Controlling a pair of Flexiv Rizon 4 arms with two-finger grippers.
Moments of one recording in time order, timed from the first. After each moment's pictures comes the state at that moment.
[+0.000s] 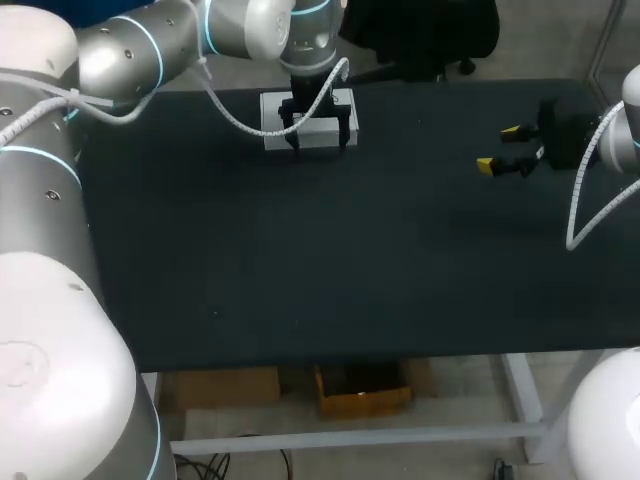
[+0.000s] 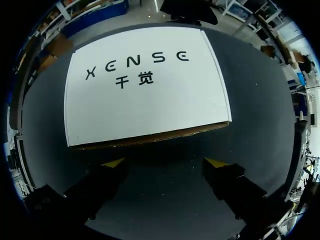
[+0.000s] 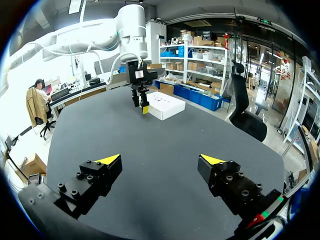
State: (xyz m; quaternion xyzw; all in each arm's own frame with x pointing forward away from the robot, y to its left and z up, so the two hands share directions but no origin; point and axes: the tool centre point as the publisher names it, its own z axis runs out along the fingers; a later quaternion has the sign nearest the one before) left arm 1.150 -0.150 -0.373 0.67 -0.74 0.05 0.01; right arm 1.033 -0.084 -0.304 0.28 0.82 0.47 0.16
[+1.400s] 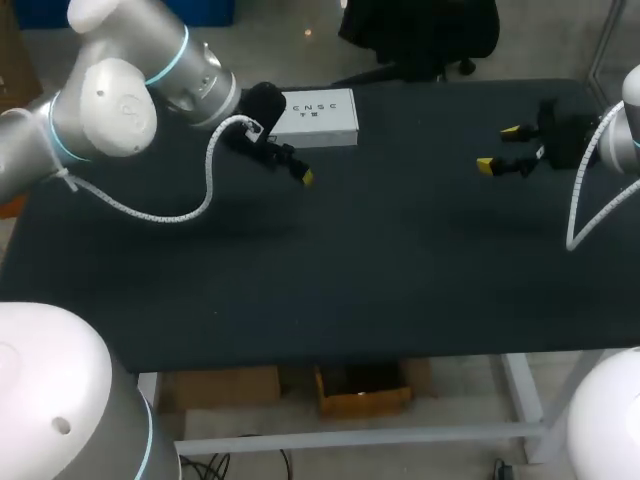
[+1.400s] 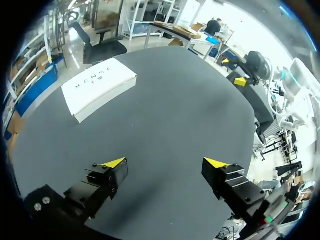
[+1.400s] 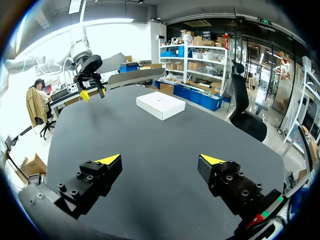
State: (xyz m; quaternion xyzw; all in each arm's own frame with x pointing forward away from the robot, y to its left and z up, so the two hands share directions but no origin) left arm 0.992 -0.102 -0.303 0.39 -0.87 0.29 0.02; right arm 1.033 -0.084 -0.304 0.28 0.82 0.47 0.16
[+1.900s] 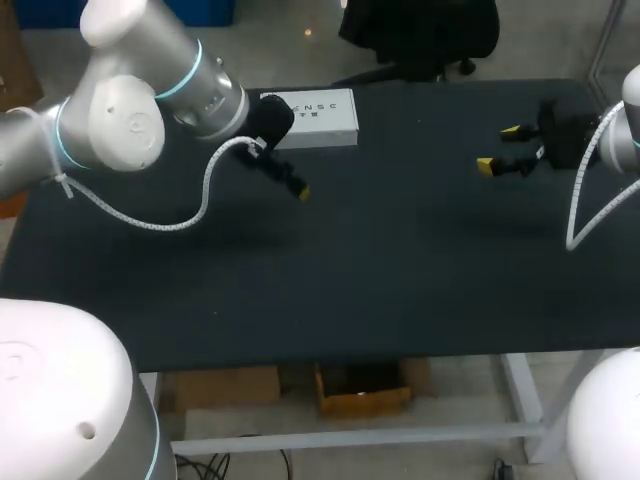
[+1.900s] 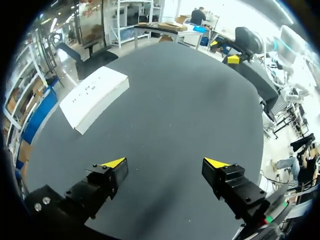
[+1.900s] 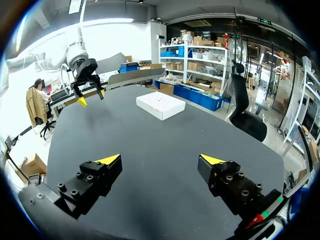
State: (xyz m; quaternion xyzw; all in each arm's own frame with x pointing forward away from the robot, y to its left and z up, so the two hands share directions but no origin) left arm 0.988 -0.099 -0.313 0.31 -0.91 0.26 -0.04; right arm 1.033 -0.084 -0.304 0.28 0.82 0.47 0.16
